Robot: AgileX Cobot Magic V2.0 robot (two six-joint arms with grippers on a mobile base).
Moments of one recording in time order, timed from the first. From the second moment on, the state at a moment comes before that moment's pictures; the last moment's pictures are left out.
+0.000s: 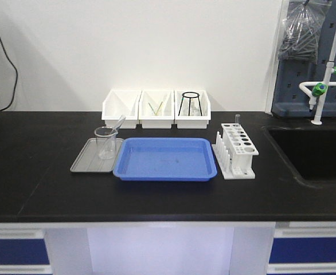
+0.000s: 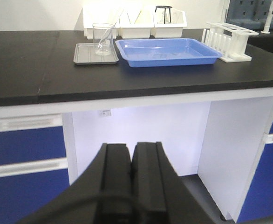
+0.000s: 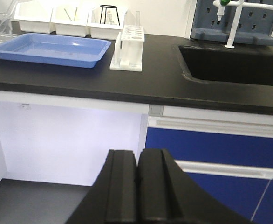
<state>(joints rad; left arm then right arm) -0.16 -0.01 0.03 0.01 0.21 -0.08 0.03 -0.01 0.03 -0.03 0.23 -0.08</state>
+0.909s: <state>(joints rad) -0.16 -0.01 0.03 0.01 0.21 -0.08 0.03 -0.01 0.03 -0.03 0.23 -0.08</state>
